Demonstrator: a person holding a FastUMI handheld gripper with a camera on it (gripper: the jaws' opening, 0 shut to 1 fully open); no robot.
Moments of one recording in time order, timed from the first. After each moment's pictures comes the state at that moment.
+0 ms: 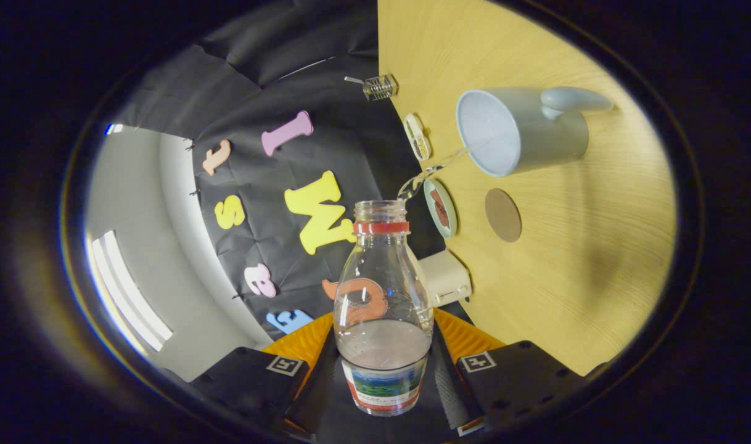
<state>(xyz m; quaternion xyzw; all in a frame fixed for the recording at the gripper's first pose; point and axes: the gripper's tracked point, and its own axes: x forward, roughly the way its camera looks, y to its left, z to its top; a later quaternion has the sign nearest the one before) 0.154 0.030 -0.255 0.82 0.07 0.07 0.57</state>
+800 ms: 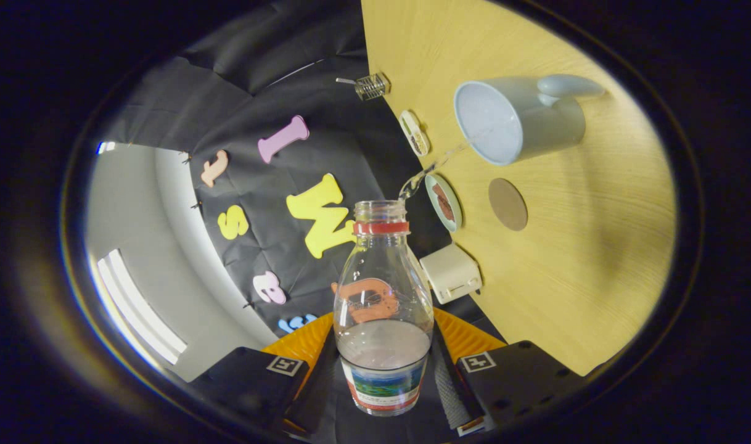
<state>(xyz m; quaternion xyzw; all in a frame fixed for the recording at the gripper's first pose) 0.156 0.025 -0.241 0.84 0.06 0.07 0.53</state>
